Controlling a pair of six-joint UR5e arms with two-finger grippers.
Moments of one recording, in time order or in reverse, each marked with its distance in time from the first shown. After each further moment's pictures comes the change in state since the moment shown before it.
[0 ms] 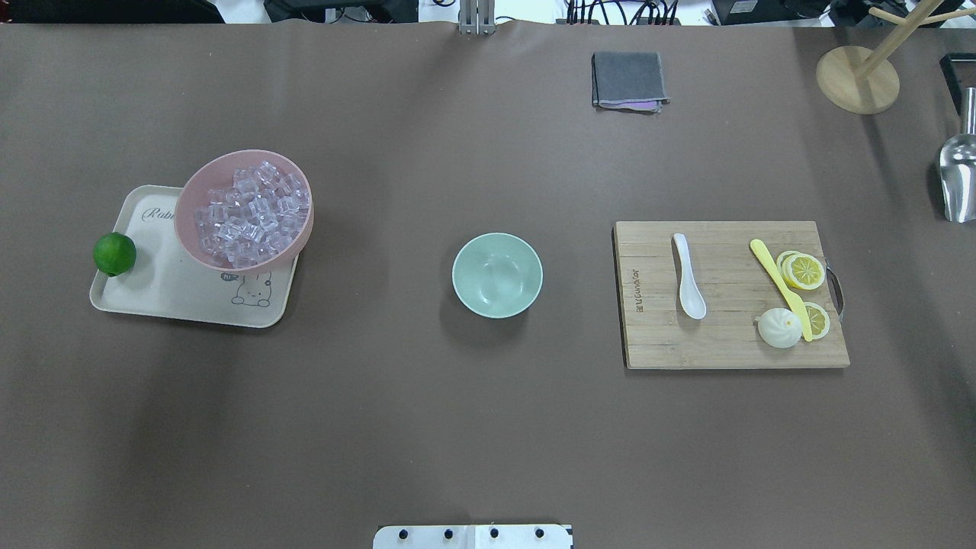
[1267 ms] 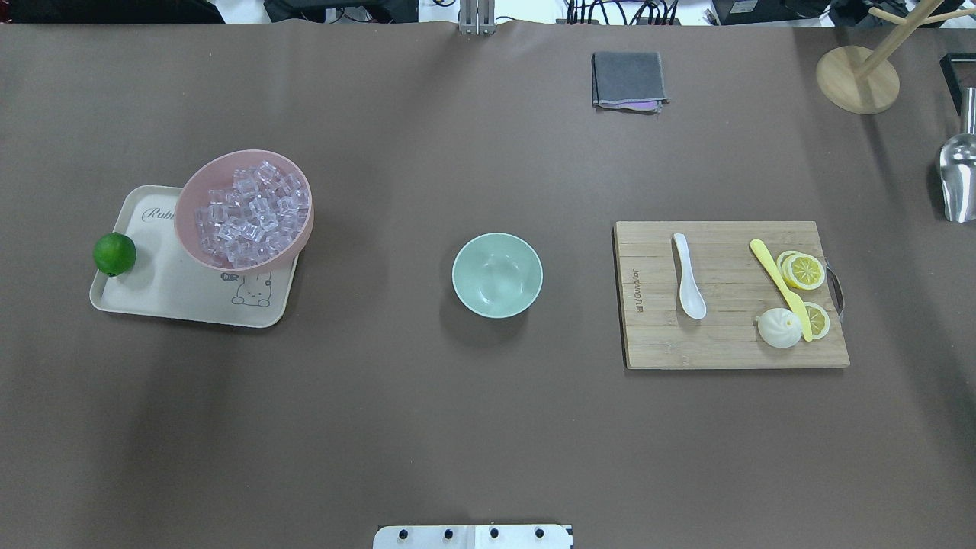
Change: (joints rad) left arm 0.001 -0.001 0.009 -0.009 -0.001 0.000; right arm 0.000 -0.001 0.002 0.002 0.008 0.003
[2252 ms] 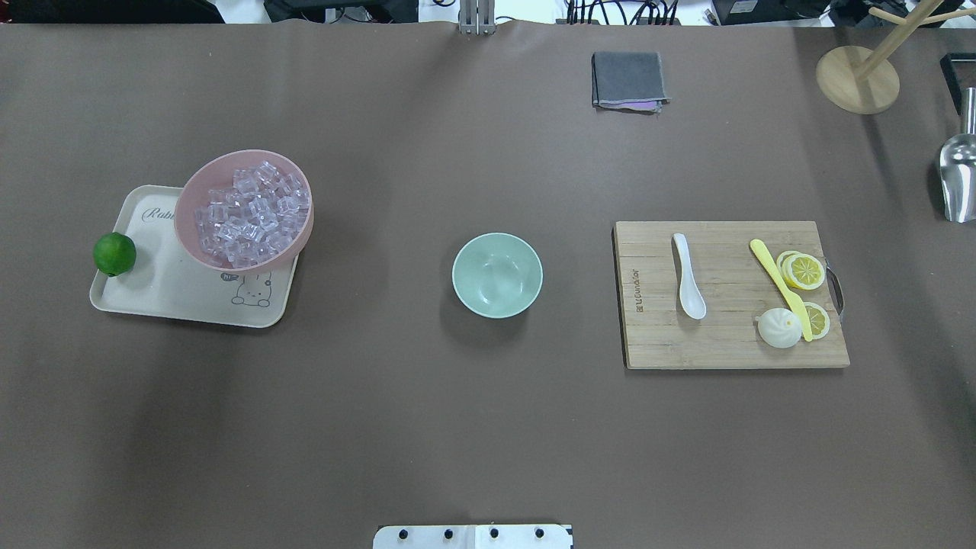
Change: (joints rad) left arm 0.001 -0.008 -0.003 0.006 0.000 0.000; right arm 0.000 0.003 0.001 0.000 0.004 0.000
